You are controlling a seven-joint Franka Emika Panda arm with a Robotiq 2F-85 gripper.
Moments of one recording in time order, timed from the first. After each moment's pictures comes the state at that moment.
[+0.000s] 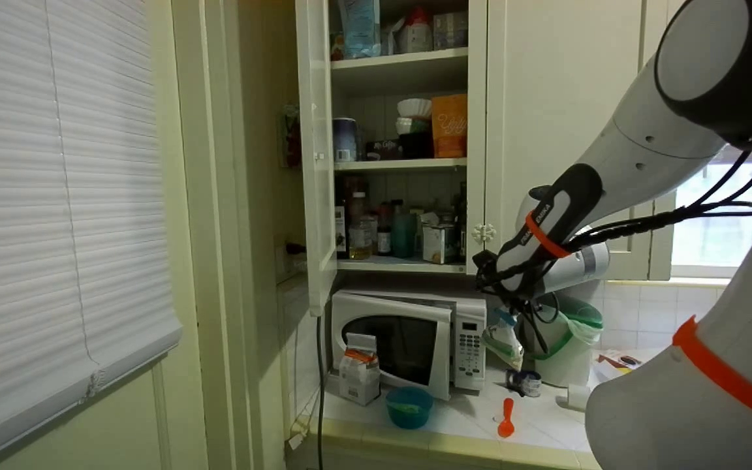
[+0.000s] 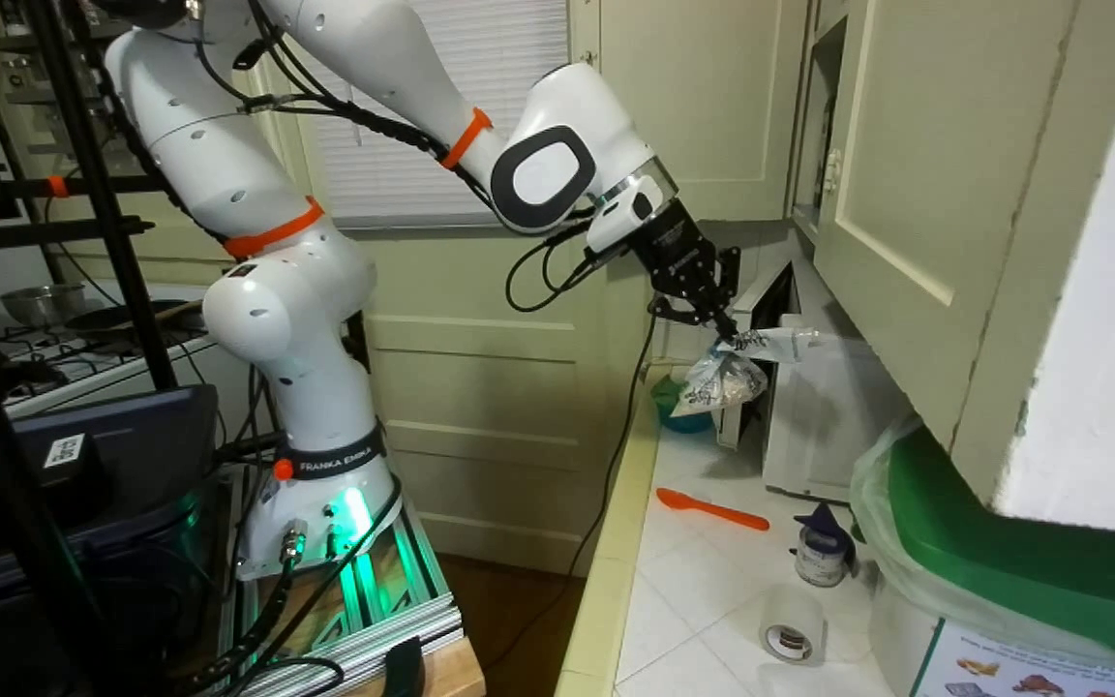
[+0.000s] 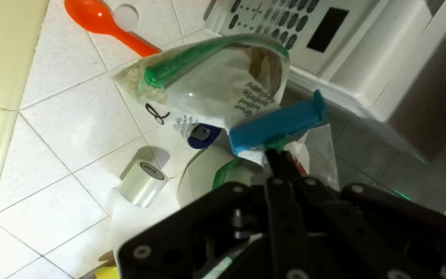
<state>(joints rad) -0.57 -0.41 0.00 -2.73 -0.29 2.94 1.55</state>
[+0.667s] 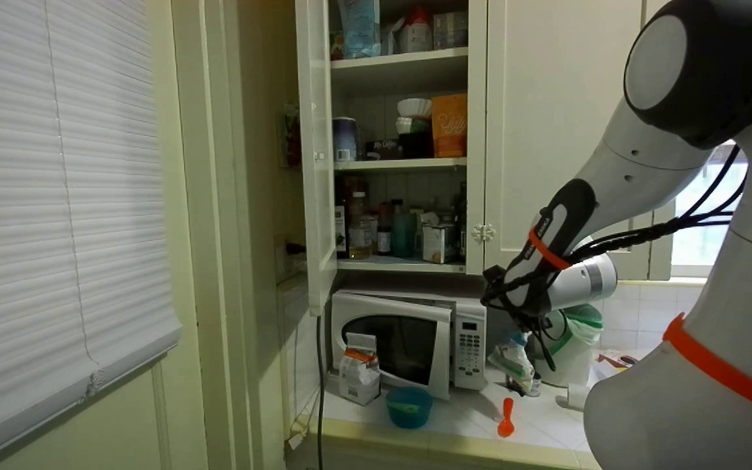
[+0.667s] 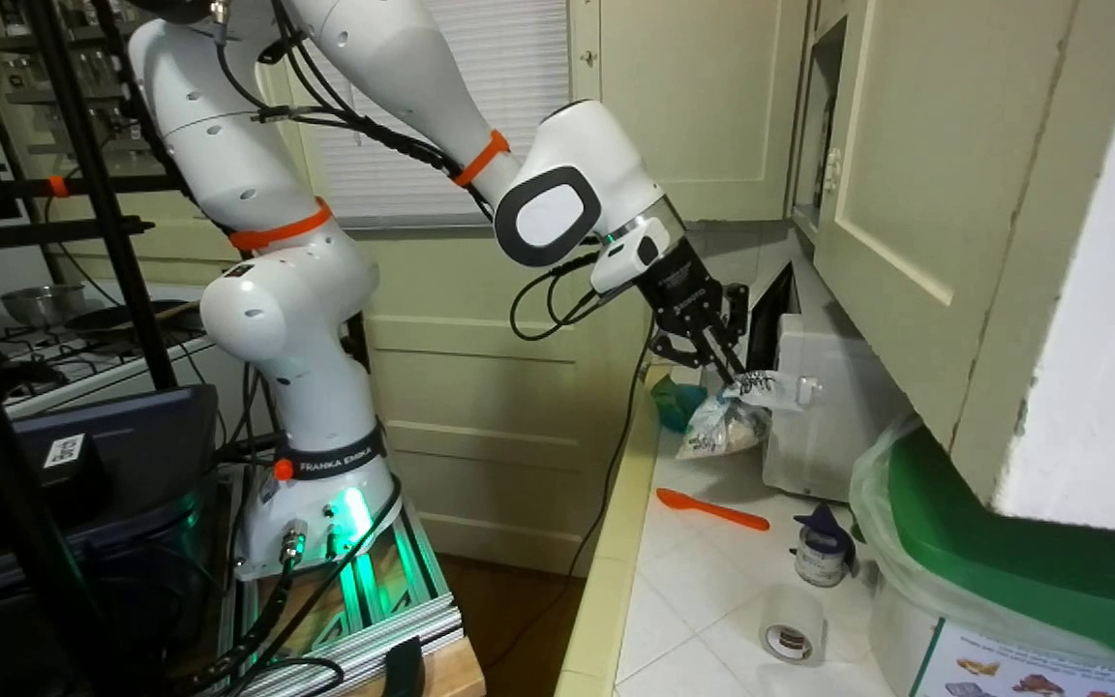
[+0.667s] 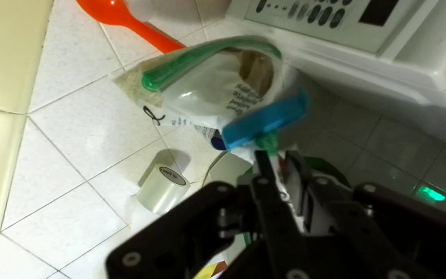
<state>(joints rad) -0.61 -0.30 -0.03 -2.74 -0.27 3.05 1.53</state>
